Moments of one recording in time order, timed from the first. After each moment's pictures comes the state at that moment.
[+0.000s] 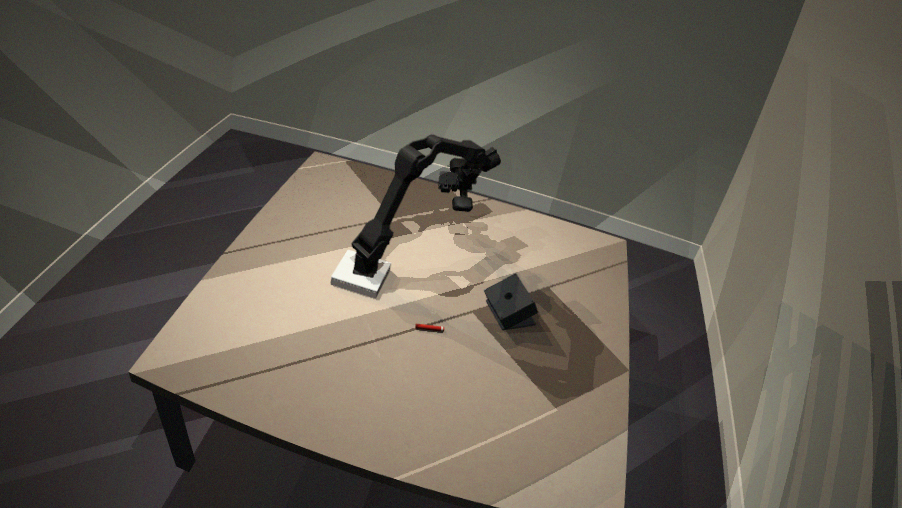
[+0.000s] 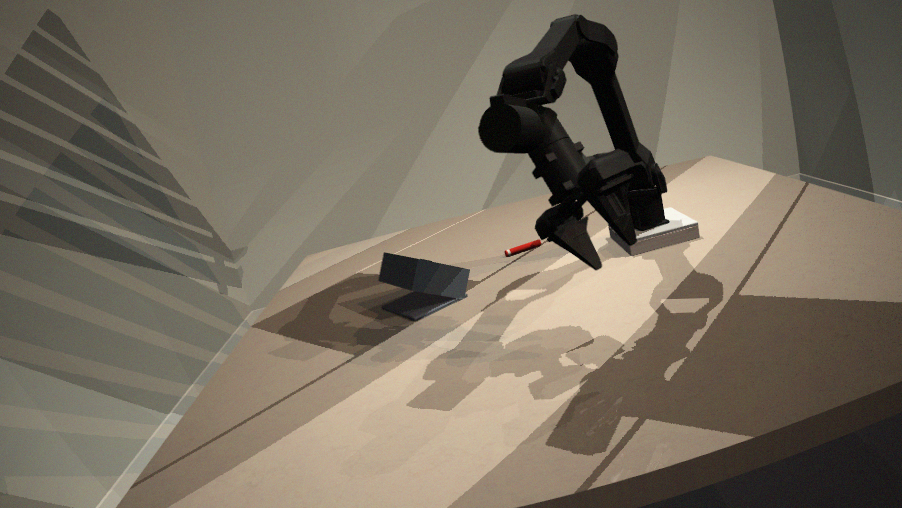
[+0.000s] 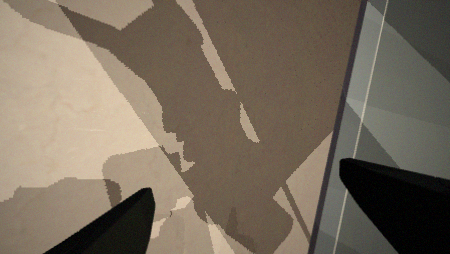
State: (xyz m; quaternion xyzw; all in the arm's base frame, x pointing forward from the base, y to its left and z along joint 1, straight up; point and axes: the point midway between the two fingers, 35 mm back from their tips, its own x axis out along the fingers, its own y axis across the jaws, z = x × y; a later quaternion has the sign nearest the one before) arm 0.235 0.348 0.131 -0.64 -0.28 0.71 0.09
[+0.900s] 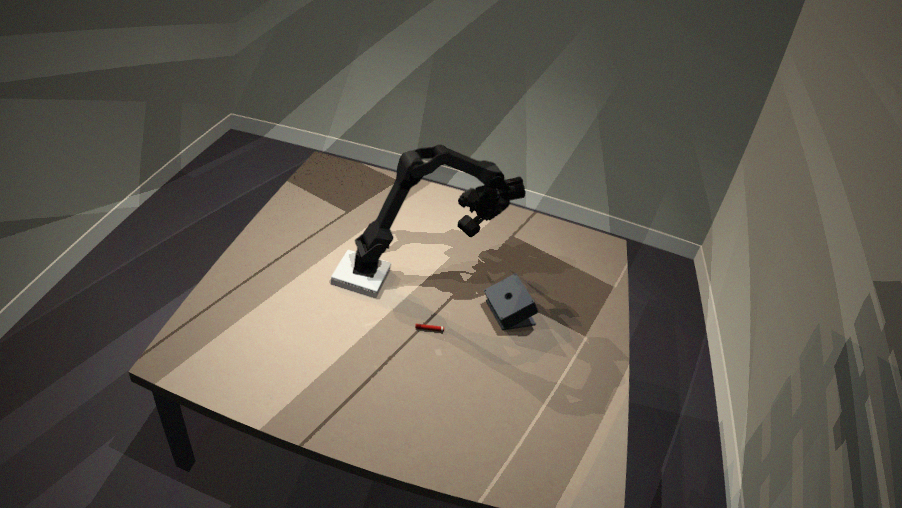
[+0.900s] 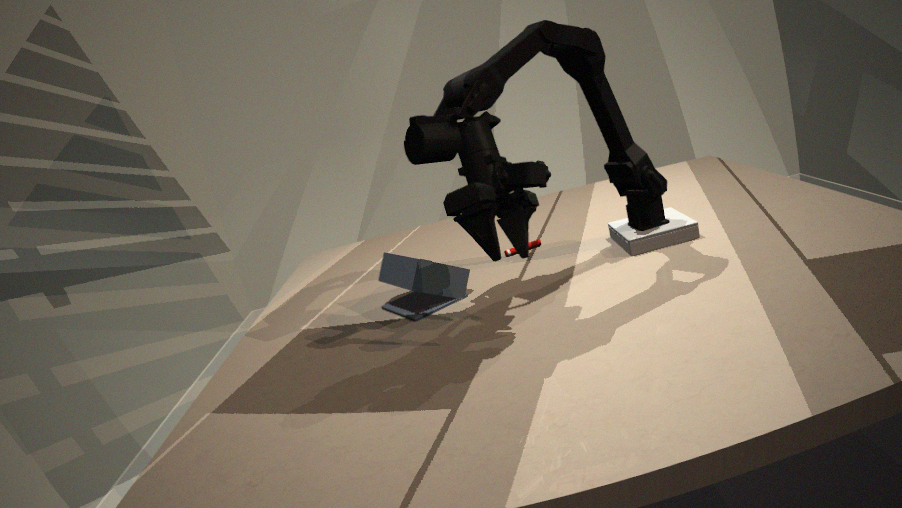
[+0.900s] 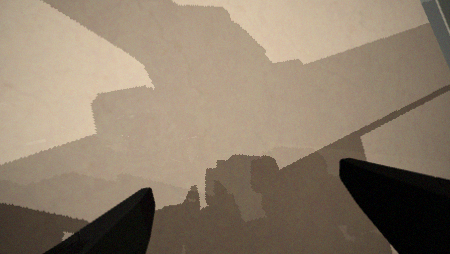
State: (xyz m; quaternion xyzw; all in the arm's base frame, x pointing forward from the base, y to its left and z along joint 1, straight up) arm 0.327 0.207 0.122 -0.63 0.07 0.69 0.35
